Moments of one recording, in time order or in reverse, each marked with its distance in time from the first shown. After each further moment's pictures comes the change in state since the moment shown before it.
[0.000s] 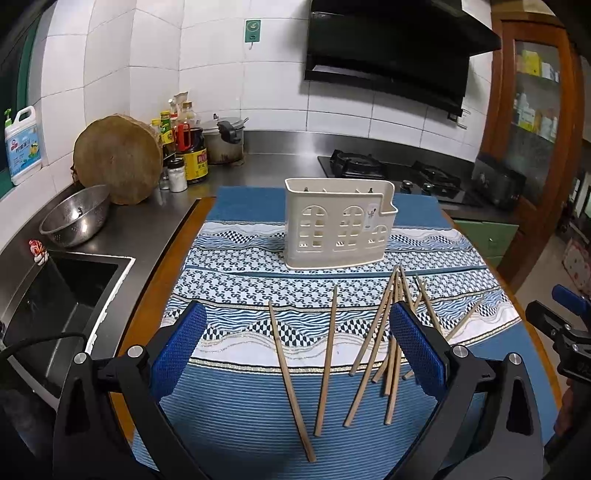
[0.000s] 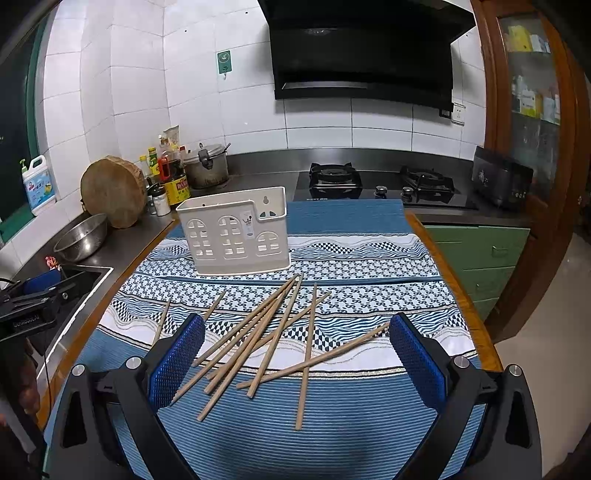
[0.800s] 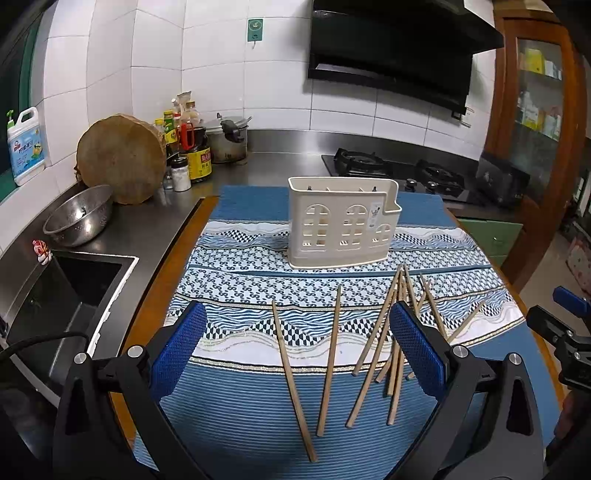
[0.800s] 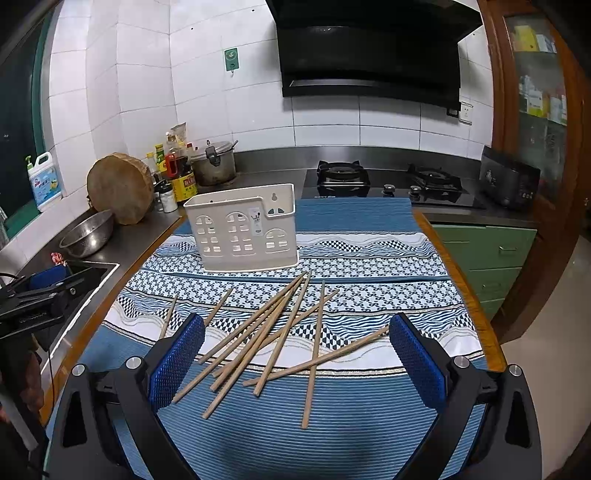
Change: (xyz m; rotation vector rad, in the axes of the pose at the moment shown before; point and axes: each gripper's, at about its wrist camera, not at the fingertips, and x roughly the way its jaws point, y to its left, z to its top) left arm 0.002 -0.001 -0.001 0.005 0.005 0.026; right arm 0.005 0.003 -0.004 -0.010 0.007 0.028
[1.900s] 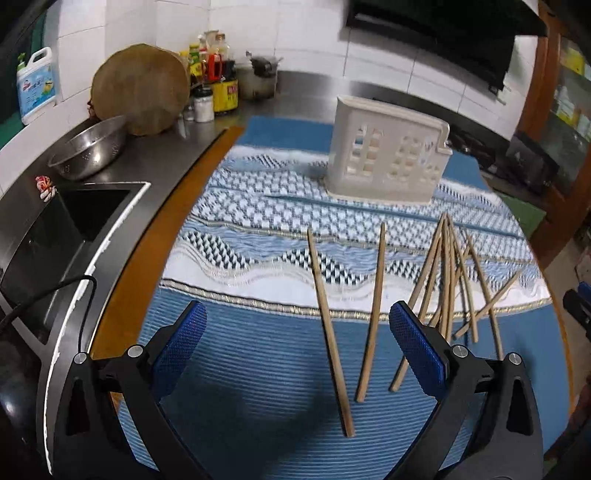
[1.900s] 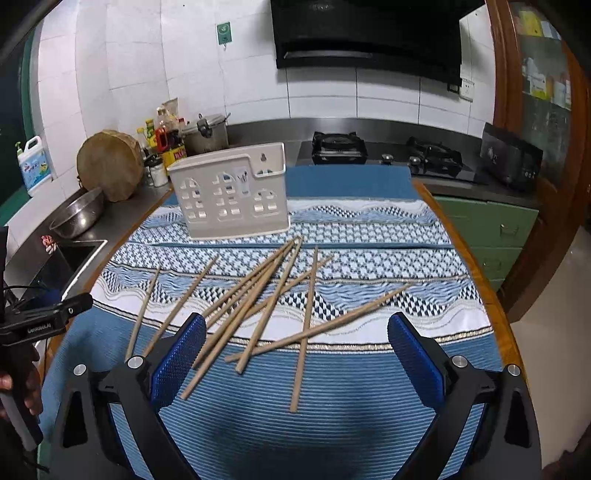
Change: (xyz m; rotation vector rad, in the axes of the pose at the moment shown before) left arm 0.052 0.035 -0.054 -0.088 0.197 0.052; right arm 0.036 -0.011 -0.027 0.010 0.103 -0.016
